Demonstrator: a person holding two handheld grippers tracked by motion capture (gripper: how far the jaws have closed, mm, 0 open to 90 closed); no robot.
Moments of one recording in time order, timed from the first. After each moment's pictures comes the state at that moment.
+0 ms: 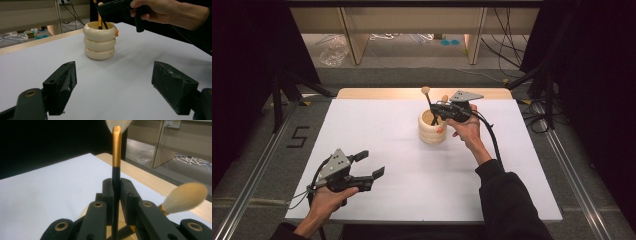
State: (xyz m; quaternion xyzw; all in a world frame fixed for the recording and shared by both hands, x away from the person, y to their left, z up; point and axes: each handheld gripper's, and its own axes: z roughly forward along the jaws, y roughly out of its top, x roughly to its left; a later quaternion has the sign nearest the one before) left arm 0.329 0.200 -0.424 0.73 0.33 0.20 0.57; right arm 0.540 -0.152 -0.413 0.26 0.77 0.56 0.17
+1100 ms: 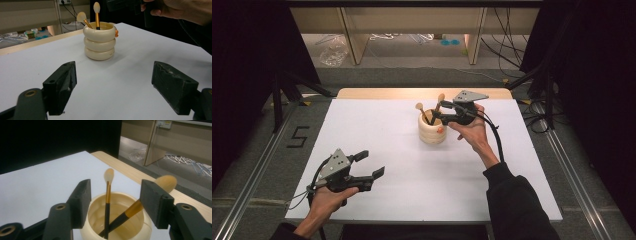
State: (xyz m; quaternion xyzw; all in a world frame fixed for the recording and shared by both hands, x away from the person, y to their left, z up) left arm 0.329 0.200 -0.424 0.73 0.33 0.20 0.57; right arm 0.518 -0.159 -0.392 0.27 0.78 0.53 0.20
